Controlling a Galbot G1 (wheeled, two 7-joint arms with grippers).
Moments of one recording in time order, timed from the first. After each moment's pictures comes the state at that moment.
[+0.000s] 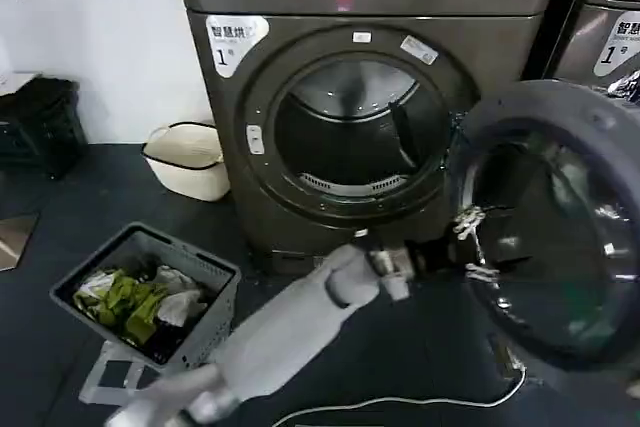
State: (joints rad) left arm 0.39 -1.51 0.38 -1.31 0.20 -0.54 0.29; right arm -1.75 1.54 2.11 1.82 0.15 -0.11 0.29
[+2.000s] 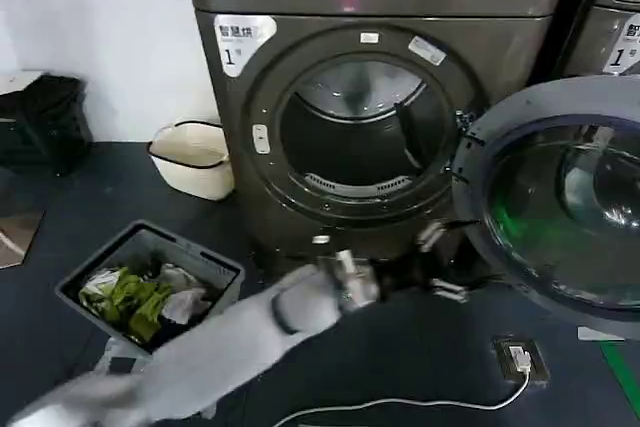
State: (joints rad) left arm 0.43 -1.07 0.49 -1.78 -0.21 -0.15 0.23; right arm -1.72 1.54 2.06 1.84 0.15 -0.16 0.27
